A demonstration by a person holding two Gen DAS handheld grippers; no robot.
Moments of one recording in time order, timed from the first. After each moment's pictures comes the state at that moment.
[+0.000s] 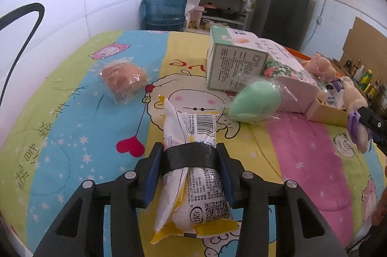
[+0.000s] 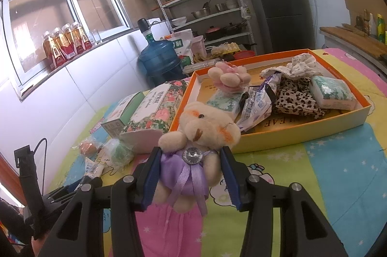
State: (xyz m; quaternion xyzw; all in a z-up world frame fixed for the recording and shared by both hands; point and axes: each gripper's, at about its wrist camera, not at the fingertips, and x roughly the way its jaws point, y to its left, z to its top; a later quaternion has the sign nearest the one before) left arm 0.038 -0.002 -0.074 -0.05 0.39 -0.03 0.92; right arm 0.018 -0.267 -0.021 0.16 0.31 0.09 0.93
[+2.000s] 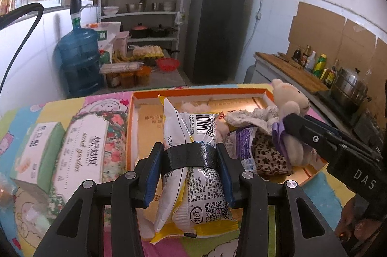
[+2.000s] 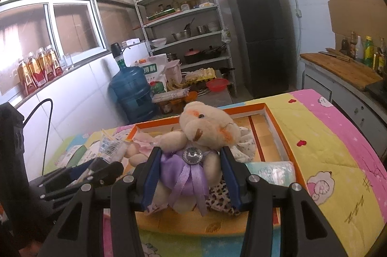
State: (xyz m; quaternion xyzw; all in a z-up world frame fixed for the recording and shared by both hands) left arm 0.145 -0.231 -0.015 0.00 0.34 -0.18 0.92; right arm 0.094 -0.392 0.009 0.12 0.27 0.03 0.96
